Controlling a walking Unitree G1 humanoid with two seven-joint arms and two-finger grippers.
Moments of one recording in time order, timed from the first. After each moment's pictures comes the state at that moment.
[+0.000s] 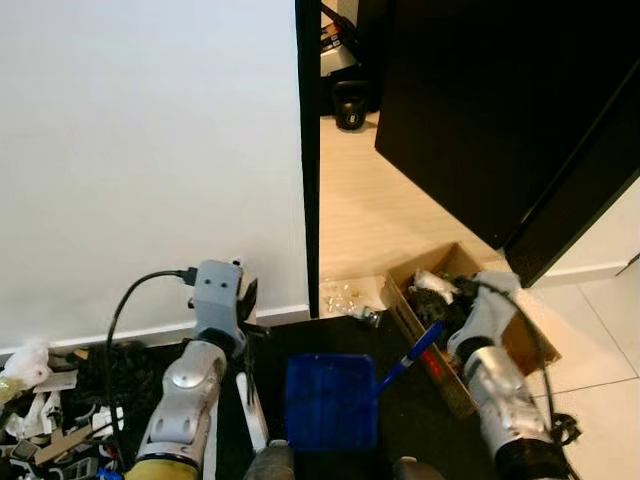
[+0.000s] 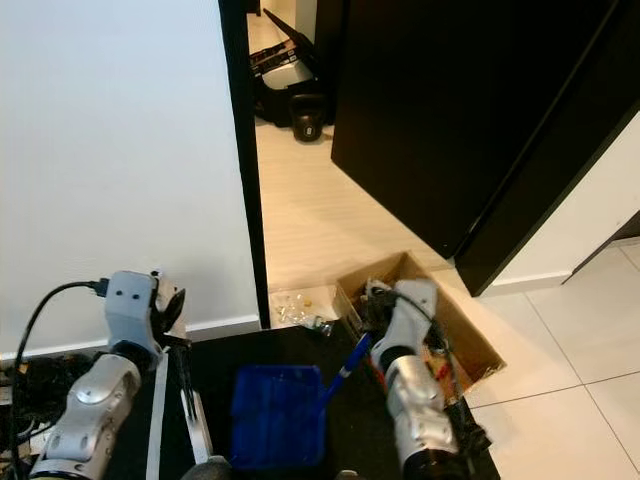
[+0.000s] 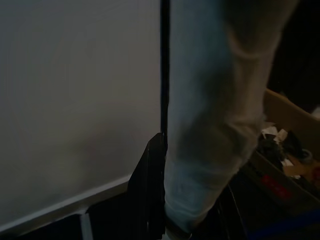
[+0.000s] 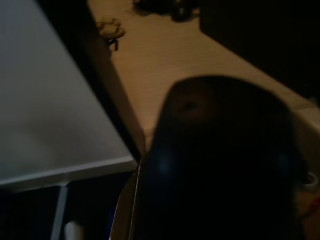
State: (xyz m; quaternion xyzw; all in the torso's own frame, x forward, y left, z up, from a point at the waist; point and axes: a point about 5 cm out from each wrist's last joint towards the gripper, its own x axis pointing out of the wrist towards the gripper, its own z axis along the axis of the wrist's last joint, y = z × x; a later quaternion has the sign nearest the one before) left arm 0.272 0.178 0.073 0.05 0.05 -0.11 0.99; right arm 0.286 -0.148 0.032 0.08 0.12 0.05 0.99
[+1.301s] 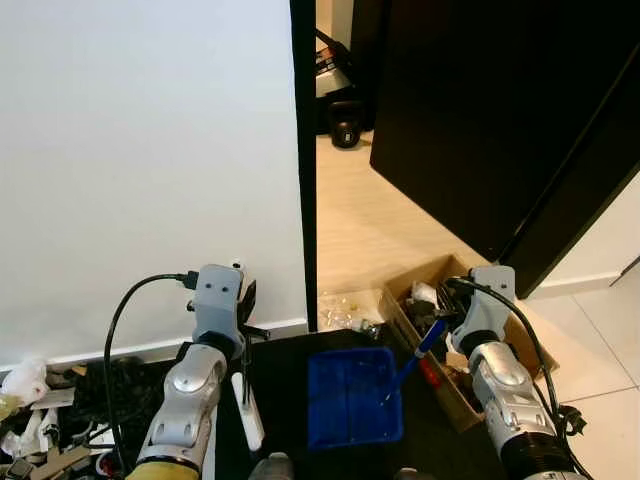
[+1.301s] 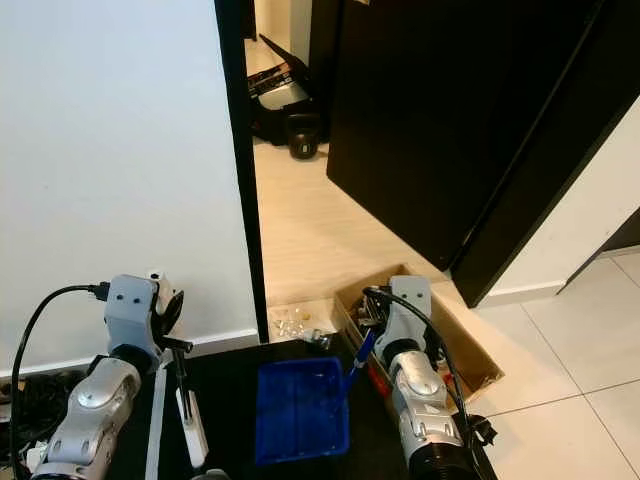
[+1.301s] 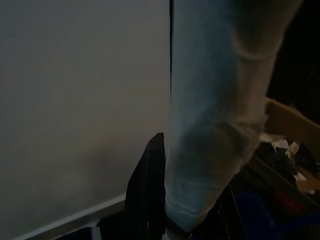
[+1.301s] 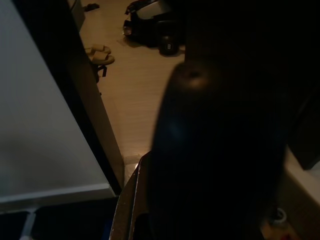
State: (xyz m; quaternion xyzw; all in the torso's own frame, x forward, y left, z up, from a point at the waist) left arm 0.275 0.184 0.077 0.05 0.05 -0.09 0.99; right arm 0.297 -0.173 0.046 0.03 0.08 0.02 1.00
